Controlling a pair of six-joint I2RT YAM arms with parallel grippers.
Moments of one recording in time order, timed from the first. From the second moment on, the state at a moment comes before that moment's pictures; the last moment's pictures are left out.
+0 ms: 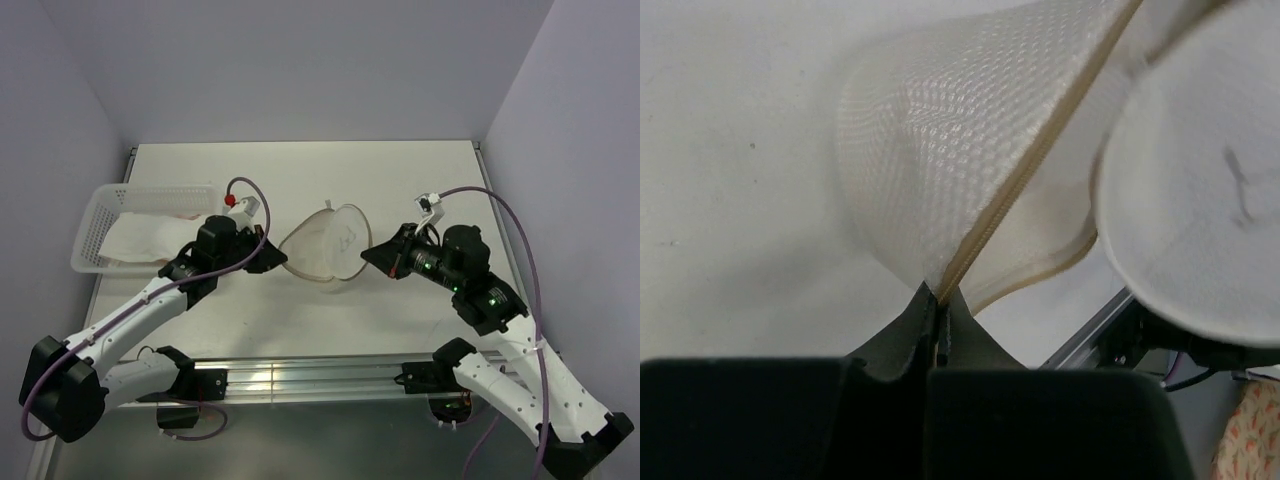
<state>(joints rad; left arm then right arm) -0.57 1.08 0.69 -0.09 0.25 -0.64 0.53 0.66 0.78 -0.35 -0.37 0.66</state>
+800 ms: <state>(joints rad) -0.58 1.30 0.84 -0.18 0.16 -0.58 0.36 0.95 0.78 -0.53 0.02 0.52</state>
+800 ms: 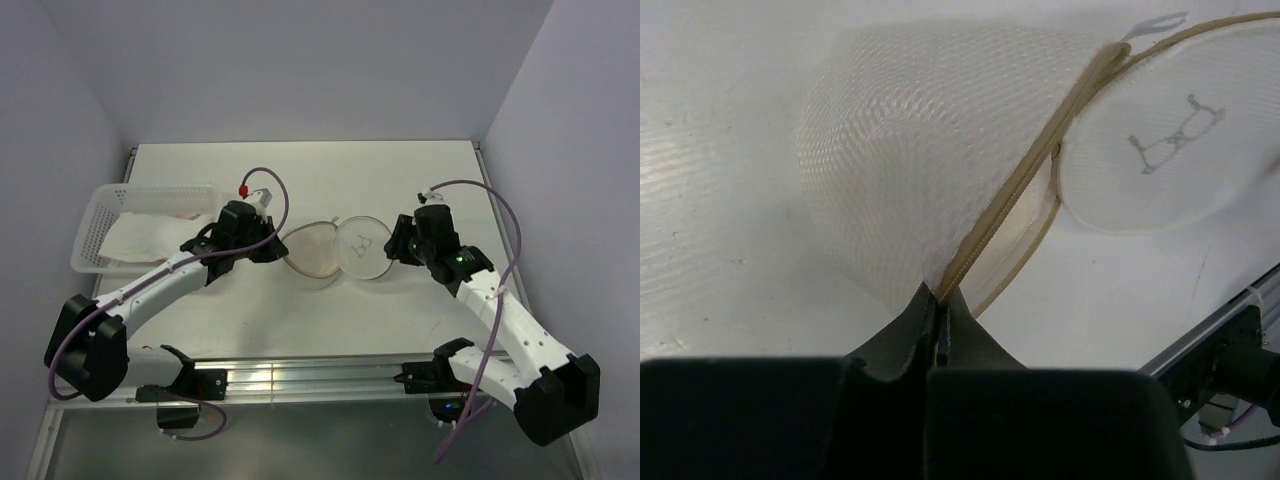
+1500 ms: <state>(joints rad) -0.58 1.45 0.95 -0.13 0.00 -0.54 0.46 0.94 0.64 -0.23 0.00 0.51</state>
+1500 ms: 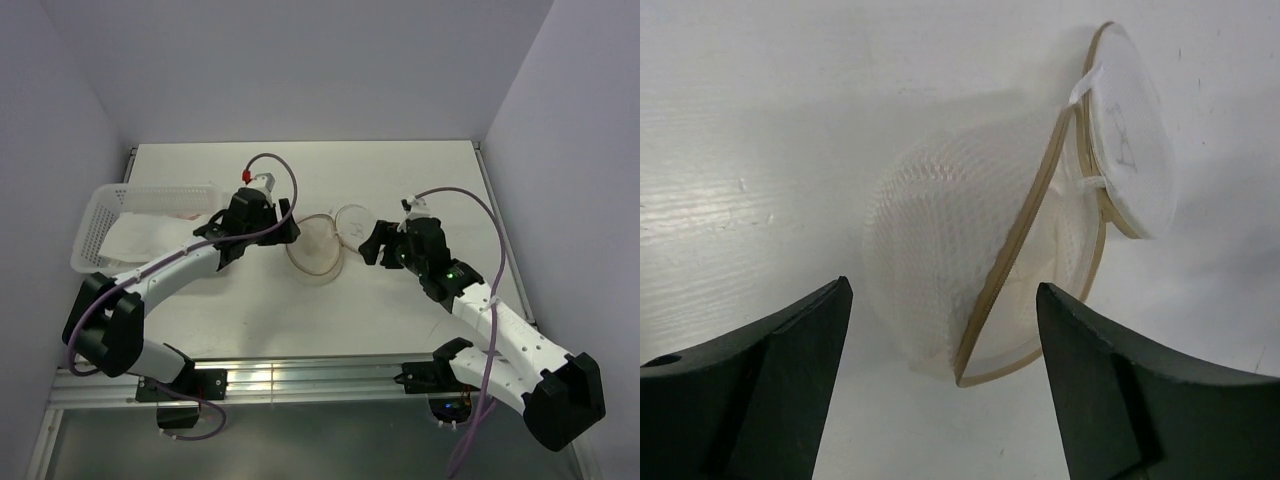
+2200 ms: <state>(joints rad) -0.12 0.78 0.76 -0.39 -0.29 -0.69 0.48 0.85 0.48 0.02 -0.14 0.55</state>
